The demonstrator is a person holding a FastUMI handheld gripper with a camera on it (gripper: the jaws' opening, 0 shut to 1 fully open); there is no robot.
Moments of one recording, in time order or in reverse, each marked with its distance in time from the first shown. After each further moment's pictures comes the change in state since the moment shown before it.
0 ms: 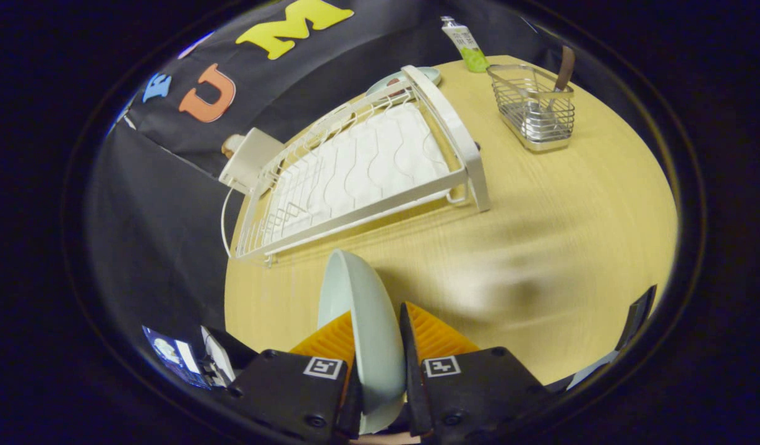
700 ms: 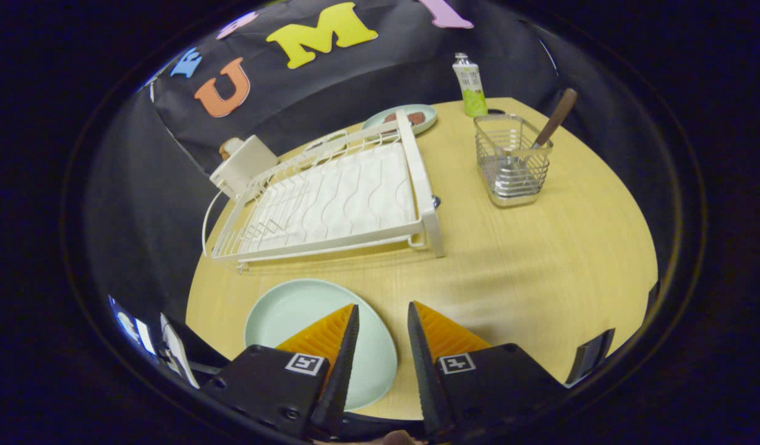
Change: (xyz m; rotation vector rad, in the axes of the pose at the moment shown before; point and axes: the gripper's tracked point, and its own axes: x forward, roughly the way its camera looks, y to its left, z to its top) arm -0.033 -0.039 0.036 -0.190 -0.252 -0.144
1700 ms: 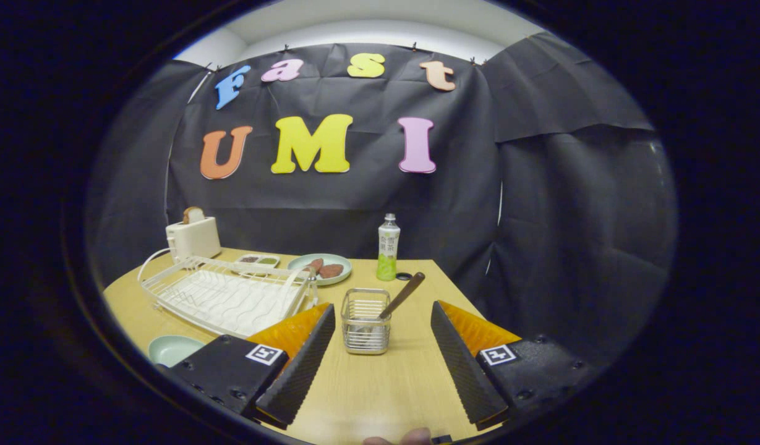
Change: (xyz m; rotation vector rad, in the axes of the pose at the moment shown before) arm -0.079 -0.138 0.120 -0.185 -0.689 -0.308
